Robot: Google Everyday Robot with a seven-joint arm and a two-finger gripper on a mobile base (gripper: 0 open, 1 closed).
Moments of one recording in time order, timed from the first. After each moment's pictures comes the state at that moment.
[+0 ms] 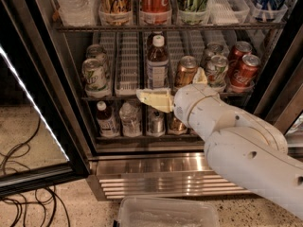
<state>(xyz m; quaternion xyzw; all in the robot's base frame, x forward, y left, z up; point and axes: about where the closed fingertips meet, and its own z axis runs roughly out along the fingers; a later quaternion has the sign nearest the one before) 0.556 -0.059 0.900 -0.18 0.73 0.10 0.65</state>
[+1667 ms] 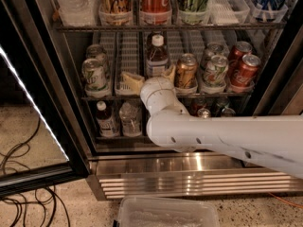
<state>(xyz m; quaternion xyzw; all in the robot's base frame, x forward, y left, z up) 0.668 -0.005 0.850 -0.09 0.71 0.07 0.69</state>
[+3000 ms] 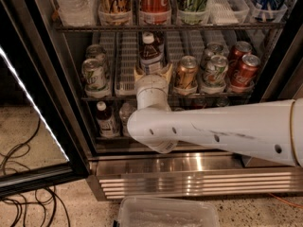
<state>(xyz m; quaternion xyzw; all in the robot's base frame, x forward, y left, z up) 0.692 -0.005 0.848 -0.03 0.70 0.00 0.72</state>
